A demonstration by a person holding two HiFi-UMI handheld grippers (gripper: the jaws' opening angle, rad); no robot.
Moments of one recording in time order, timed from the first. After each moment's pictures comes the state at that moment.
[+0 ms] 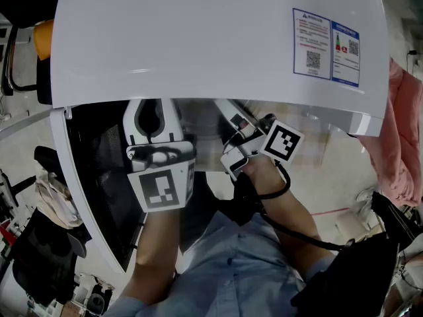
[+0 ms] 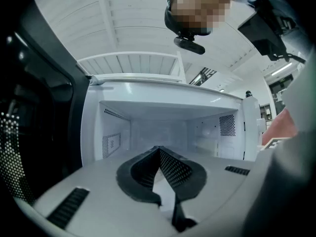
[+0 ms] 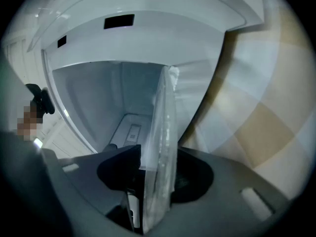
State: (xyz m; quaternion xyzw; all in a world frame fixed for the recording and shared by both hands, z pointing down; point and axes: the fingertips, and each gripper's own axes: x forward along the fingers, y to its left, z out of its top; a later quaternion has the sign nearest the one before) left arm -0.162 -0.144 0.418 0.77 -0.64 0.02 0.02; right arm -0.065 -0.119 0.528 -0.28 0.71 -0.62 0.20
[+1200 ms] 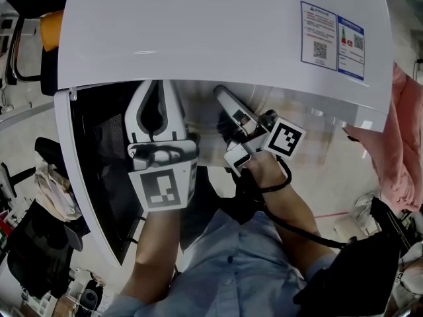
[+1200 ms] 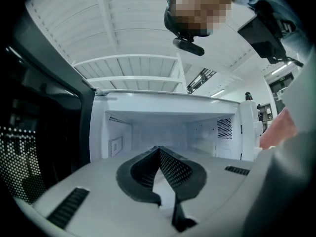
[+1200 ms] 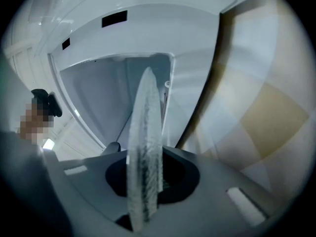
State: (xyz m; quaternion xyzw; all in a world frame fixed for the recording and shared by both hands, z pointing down) left arm -0.165 -0.130 0.409 0.76 -0.64 0.02 0.02; right arm -0.073 -0.109 0.525 -0.23 0.72 -0.62 0.23
